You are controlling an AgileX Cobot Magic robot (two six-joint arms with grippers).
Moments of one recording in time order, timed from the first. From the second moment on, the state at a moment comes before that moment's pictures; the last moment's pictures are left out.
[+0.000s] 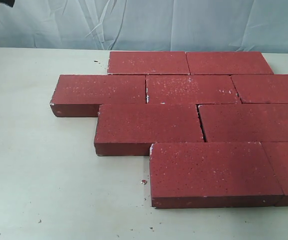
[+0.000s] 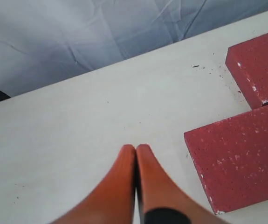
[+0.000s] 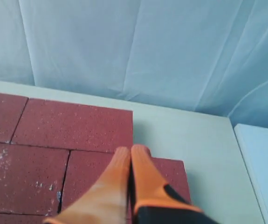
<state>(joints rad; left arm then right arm) -0.04 1.56 -1.41 -0.08 0.66 0.32 -0.05 1.17 -1.13 -0.06 0.53 -0.14</state>
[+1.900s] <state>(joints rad) -0.04 0.49 -0.56 -0.21 0.11 0.32 -0.05 0.34 -0.46 -0.03 0.05 -0.14</state>
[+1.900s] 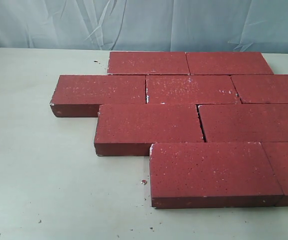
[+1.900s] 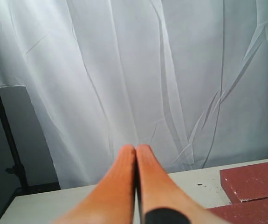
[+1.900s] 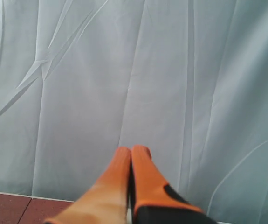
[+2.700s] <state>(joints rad) -0.04 0.47 -0.56 -0.08 0.13 0.27 -0.05 0.34 -0.46 0.01 0.06 -0.13</state>
